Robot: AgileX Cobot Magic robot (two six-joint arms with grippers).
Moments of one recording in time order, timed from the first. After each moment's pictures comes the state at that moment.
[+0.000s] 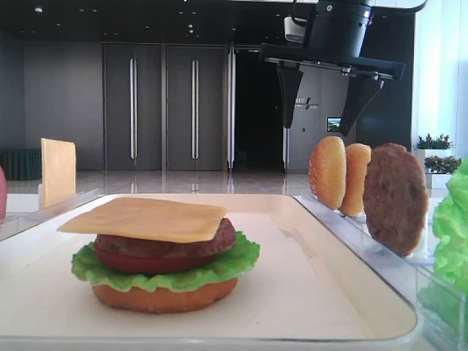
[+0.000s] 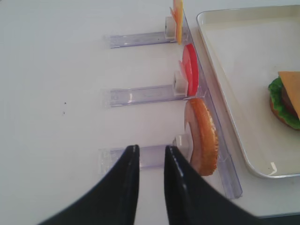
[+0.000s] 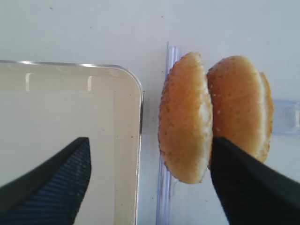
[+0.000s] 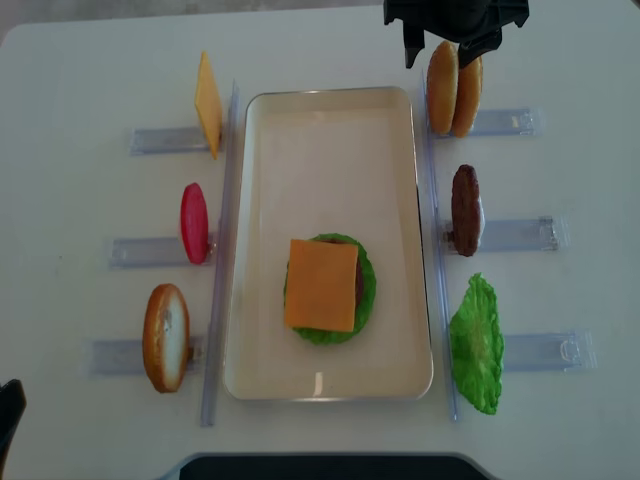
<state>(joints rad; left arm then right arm) 0.10 -0.02 -0.48 -0.11 1.11 0.16 0.40 2.08 -1.86 0.05 1.12 0.30</state>
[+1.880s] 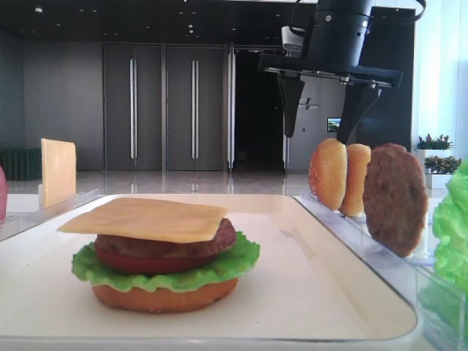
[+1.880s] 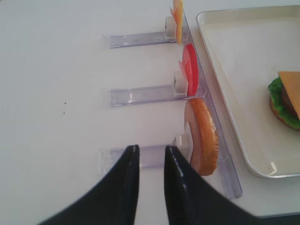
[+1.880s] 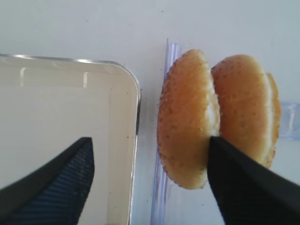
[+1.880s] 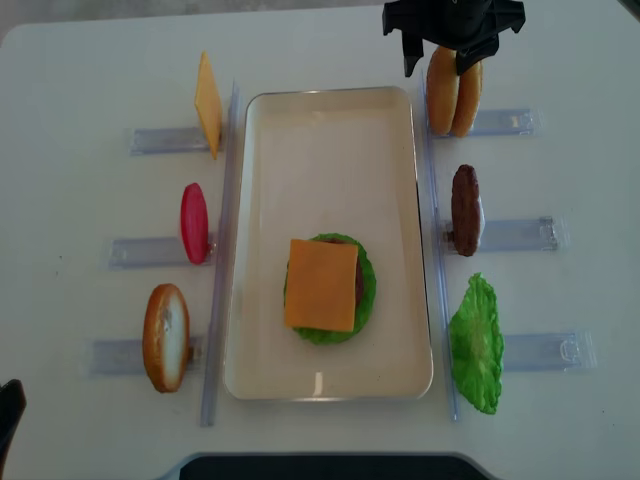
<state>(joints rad) 0.10 -0.02 -0.48 -0.11 1.11 0.16 0.40 2.10 -1.87 0.06 1.12 0.27</state>
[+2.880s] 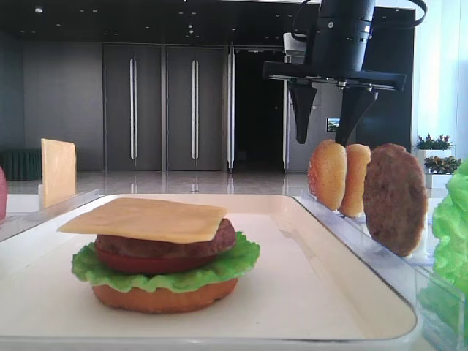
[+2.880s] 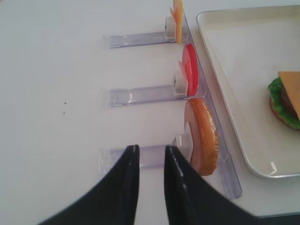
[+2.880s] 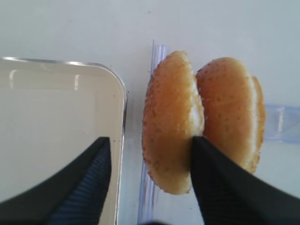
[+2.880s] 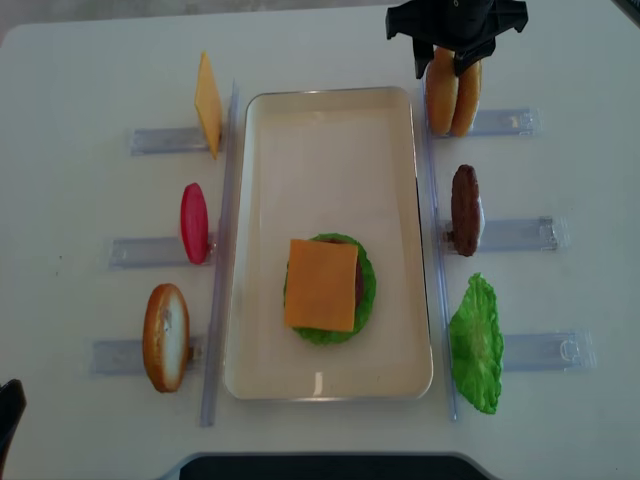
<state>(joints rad) 0.10 -0.02 -0.48 -0.11 1.11 0.16 0.40 2.12 -1.87 0.03 1.13 0.27</state>
